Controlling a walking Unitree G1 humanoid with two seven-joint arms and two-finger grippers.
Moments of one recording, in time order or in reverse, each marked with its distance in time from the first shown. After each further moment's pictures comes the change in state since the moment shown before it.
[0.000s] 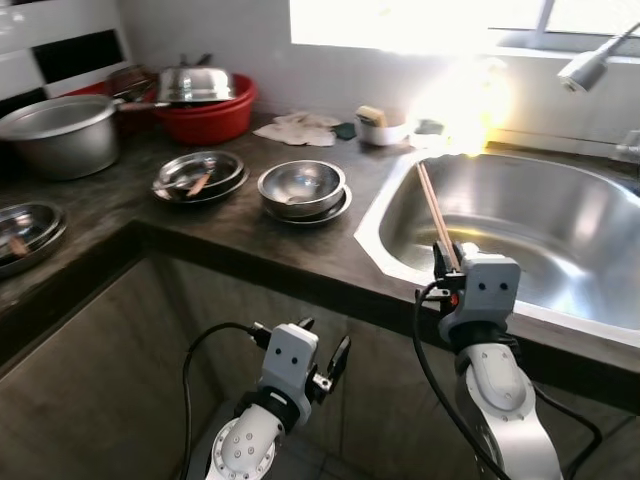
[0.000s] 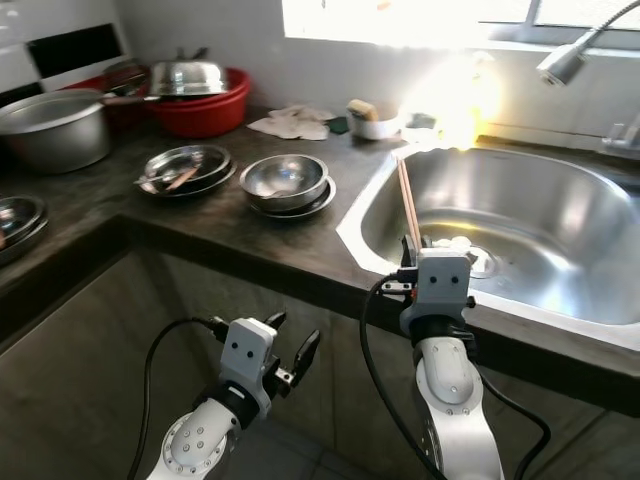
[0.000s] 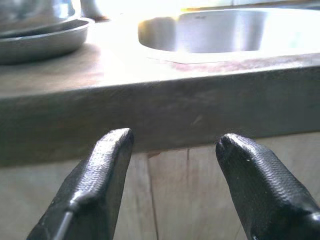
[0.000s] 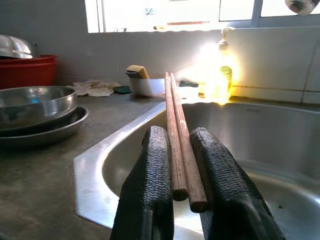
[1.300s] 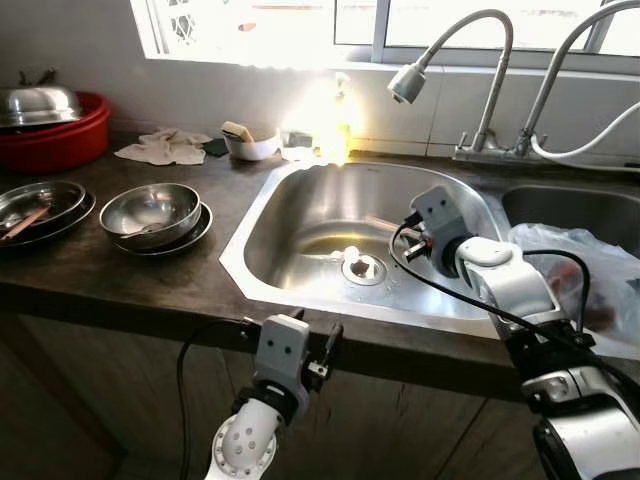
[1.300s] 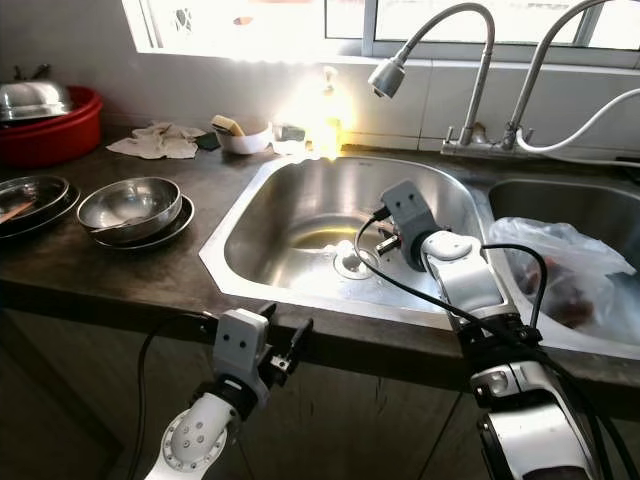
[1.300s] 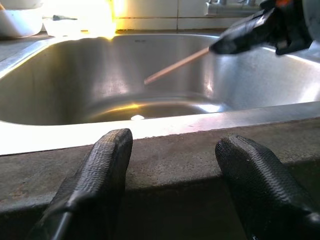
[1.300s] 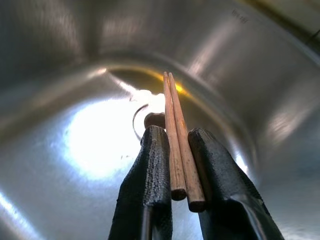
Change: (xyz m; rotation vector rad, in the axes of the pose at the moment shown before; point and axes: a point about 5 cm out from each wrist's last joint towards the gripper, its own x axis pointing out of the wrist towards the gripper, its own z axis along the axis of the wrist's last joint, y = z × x) left arm -0.001 -0.003 0.011 -0.036 -0.013 0.095; right arm 0.114 -0.022 -0.018 -0.332 0.558 0.443
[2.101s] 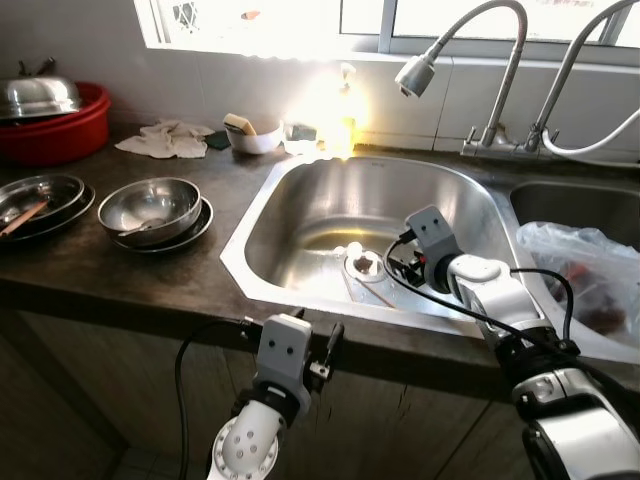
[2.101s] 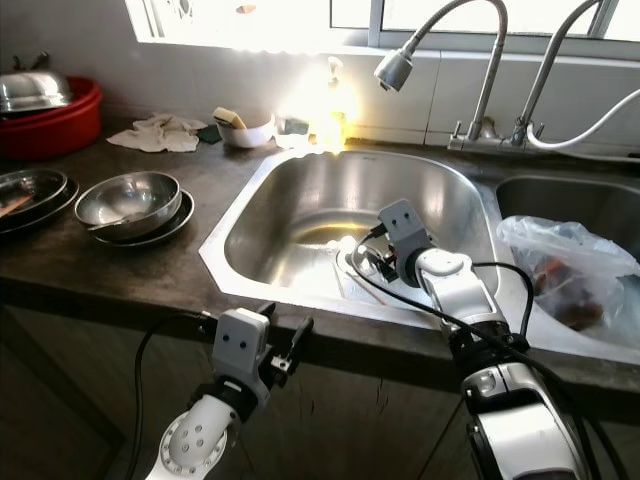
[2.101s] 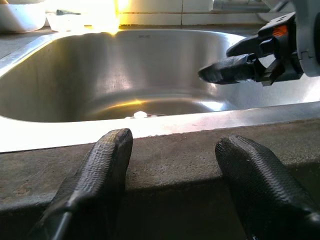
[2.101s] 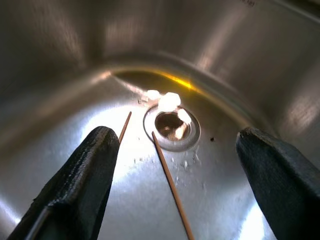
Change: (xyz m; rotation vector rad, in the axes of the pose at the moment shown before) left arm -0.003 0.000 0.005 -0.004 0.005 0.009; right arm 0.001 0.012 -0.019 0.119 -0.109 -0.039
